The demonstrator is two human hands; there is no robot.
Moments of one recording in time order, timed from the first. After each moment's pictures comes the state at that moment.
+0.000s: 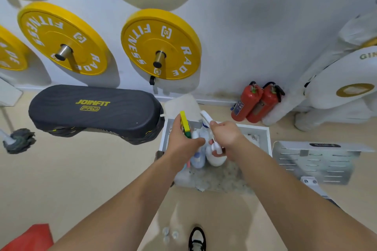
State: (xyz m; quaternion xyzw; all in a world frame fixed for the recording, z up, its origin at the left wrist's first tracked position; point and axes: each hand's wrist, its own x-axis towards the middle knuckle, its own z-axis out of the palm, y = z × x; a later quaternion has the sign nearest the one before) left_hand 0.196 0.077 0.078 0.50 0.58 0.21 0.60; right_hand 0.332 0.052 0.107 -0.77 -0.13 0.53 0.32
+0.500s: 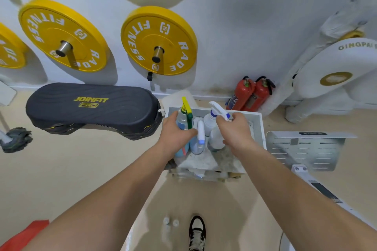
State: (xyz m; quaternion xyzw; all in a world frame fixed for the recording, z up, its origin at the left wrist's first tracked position) left_hand 0.150 0.056 0.093 0.59 0.59 0.16 0.52; right_hand 0.310 -0.009 0.122 -0.83 -0.18 0.38 0.38
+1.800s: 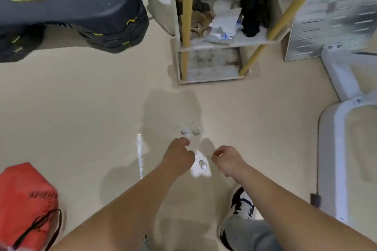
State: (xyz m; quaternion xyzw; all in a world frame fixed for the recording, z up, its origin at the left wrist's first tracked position) left_hand -0.146 -0.254 -0.396 0.66 0.54 -0.14 0.51; right_hand 0.000 -0.363 -0.385 -0.83 -0.13 0.53 0.13
